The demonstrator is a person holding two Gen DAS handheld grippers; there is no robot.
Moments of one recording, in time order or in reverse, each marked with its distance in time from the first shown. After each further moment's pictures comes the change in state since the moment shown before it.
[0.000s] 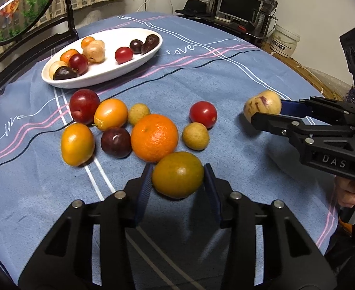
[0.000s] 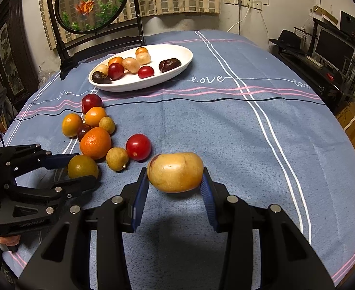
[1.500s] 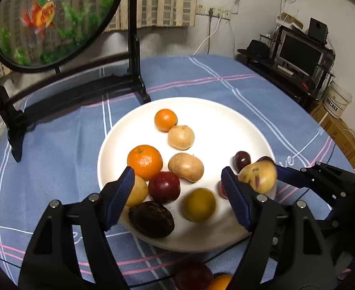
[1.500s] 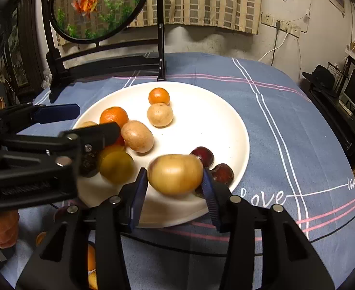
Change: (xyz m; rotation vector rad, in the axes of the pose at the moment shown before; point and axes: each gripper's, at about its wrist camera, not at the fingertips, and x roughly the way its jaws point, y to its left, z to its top) left arm 0.029 0.136 0.167 -0.214 -0.164 0.214; right arm 0.119 0.042 0.164 -0.148 -0.058 0.044
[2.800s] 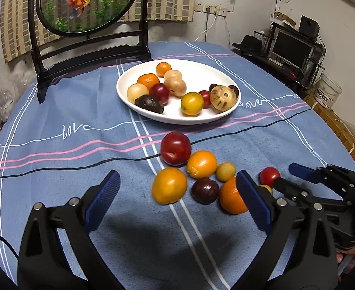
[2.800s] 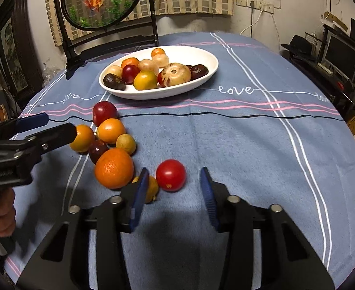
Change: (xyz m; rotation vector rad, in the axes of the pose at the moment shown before) left arm -0.095 -0.016 -0.132 -0.036 0.012 -0.005; right arm -0.090 0.020 -0.128 0.120 0.060 -0.015
